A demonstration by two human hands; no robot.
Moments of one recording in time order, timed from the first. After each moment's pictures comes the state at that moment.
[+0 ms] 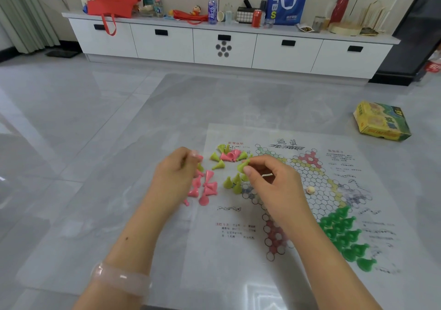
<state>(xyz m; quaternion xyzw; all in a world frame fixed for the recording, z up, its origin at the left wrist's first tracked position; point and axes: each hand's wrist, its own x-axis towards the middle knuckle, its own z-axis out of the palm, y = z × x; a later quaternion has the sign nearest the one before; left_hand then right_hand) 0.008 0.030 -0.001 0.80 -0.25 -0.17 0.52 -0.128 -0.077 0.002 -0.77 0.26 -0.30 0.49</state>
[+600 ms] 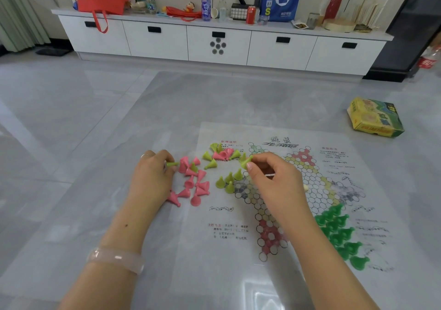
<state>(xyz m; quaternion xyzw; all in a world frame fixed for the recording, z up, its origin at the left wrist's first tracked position) 0.044 0.029 -0.032 0.91 -0.28 -0.03 0.31 -0.131 -0.090 -0.004 -0.78 0.31 -0.31 0.45</state>
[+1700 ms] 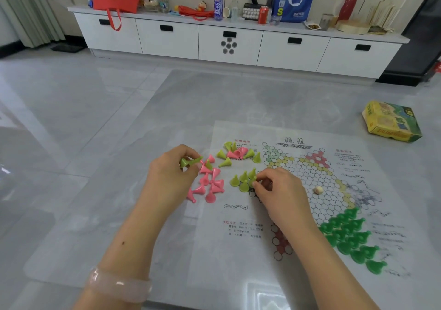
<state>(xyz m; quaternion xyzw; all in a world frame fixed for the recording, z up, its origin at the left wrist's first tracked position) 0.009 0.046 0.009 0.83 -0.27 -0.13 0.47 -0.121 -0.090 -0.031 -0.89 0.35 -0.21 0.22</state>
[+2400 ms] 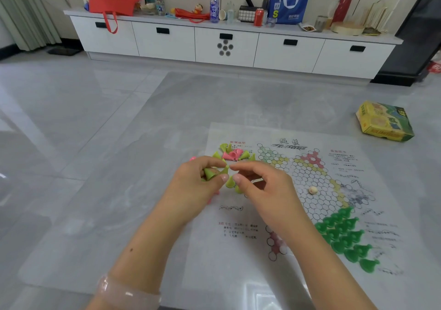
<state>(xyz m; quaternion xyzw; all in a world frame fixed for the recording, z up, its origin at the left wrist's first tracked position) -0.017 0.030 0.008 0.75 -0.30 -0.26 0.53 -0.124 -0.066 0.002 -0.80 0.22 -0.26 0.49</state>
